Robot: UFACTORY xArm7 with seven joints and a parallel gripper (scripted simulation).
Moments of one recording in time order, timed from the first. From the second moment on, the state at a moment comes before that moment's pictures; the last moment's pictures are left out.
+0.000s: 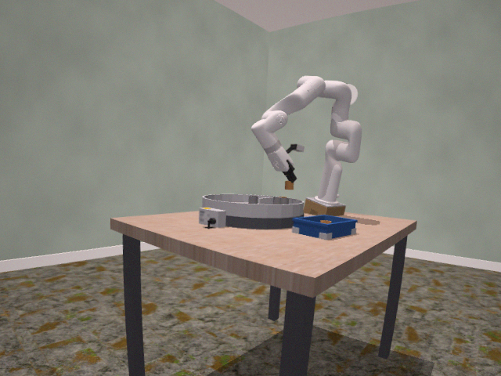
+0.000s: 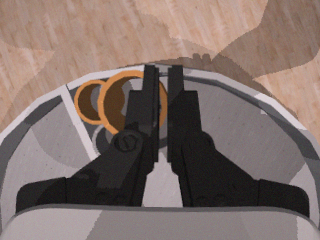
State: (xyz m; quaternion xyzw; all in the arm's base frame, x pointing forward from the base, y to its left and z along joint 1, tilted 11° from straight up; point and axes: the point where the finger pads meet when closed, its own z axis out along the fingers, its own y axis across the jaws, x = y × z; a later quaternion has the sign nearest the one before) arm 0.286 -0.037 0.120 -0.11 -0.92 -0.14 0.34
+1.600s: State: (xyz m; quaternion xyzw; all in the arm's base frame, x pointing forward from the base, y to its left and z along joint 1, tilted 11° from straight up) arm 0.405 0.256 0.178 -0.11 -0.92 -0.14 0.34
